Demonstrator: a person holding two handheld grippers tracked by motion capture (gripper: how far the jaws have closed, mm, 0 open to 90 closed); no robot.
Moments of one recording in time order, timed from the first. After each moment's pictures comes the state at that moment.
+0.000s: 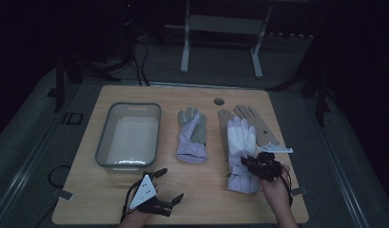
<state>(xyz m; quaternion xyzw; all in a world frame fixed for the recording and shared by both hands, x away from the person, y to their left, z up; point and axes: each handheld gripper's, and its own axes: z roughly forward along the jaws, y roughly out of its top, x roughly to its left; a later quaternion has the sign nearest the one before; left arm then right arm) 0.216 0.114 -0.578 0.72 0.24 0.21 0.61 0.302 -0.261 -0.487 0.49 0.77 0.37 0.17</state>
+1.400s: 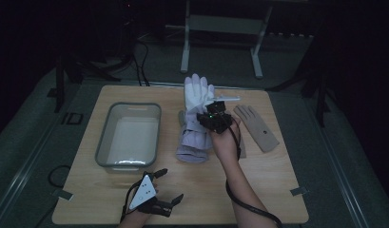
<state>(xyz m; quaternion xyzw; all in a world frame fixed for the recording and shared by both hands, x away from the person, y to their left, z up) 0.216 0.115 -0.578 0.72 0.24 0.21 0.61 0.396 -0.103 -0.418 0.49 0.76 0.40 0.16</state>
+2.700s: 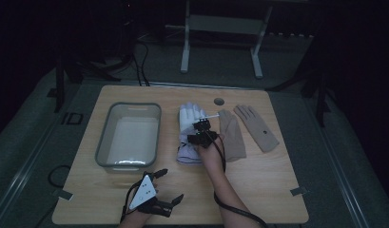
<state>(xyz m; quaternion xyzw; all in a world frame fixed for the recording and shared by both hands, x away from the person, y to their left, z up) 0.216 0.114 -0.578 0.72 0.24 0.21 0.61 0.416 -0.081 -0.518 0.53 0.78 0.31 0.12</state>
